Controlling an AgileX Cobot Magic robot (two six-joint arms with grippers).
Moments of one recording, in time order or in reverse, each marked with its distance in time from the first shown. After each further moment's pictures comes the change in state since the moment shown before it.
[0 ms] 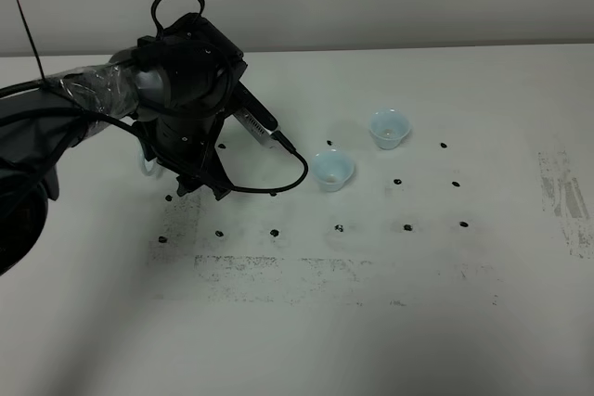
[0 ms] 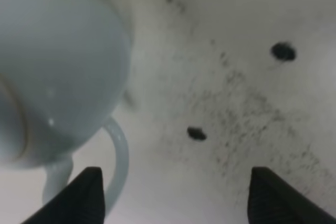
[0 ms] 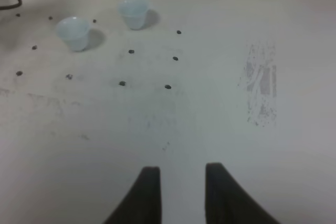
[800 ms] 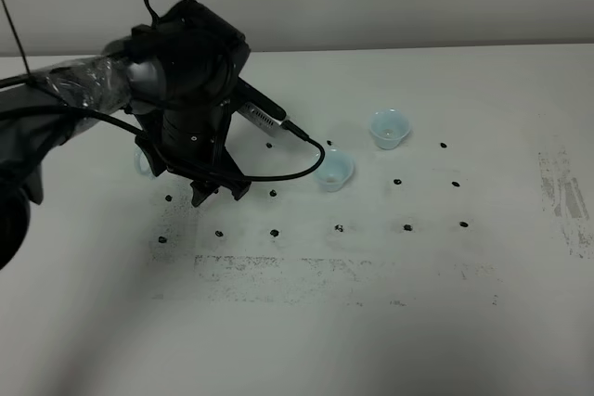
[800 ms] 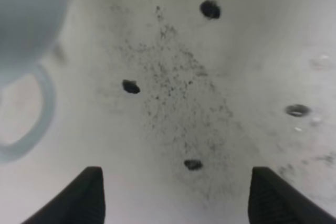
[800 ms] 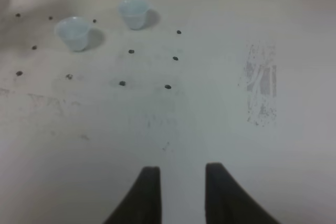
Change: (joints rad) left arm -0.024 -0.079 0.000 -0.140 0.083 -0.075; right arm 0.000 0.000 0.000 0.000 0.000 0.000
